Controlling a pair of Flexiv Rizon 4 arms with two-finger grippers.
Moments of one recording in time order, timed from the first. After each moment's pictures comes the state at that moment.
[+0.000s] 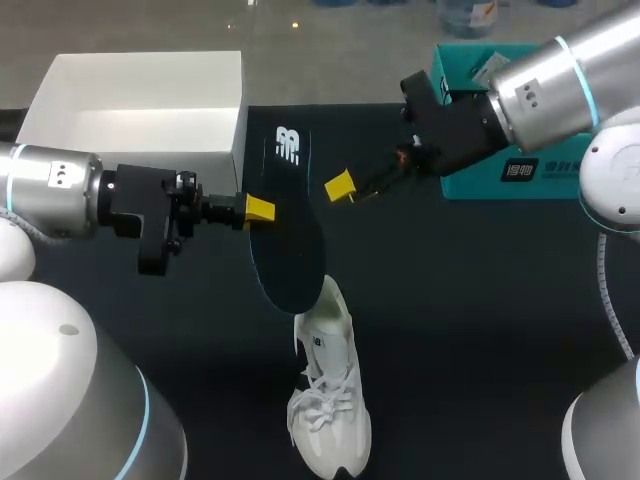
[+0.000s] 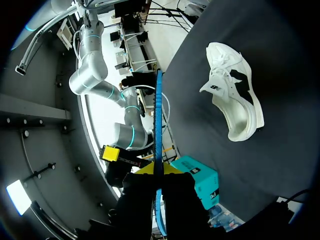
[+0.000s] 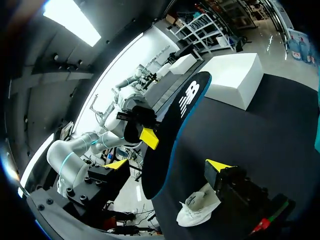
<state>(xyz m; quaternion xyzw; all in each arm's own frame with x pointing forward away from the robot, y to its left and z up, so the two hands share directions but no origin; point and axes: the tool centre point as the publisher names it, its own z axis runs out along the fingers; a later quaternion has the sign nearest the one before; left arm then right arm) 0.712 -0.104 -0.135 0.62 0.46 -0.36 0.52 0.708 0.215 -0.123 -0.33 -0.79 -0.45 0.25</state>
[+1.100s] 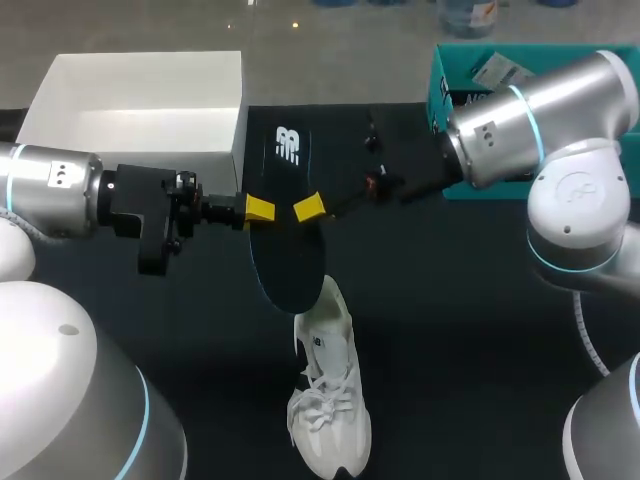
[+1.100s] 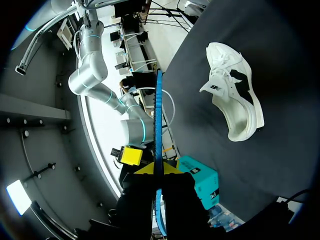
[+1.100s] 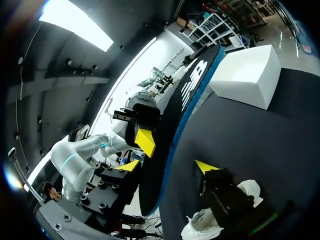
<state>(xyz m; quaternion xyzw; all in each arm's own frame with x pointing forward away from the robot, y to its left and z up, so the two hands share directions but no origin) 0.712 -0.104 -0.135 0.62 0.46 -0.36 0.52 0.705 0.258 -0.151 -0.30 -0.76 -0.50 0.30</state>
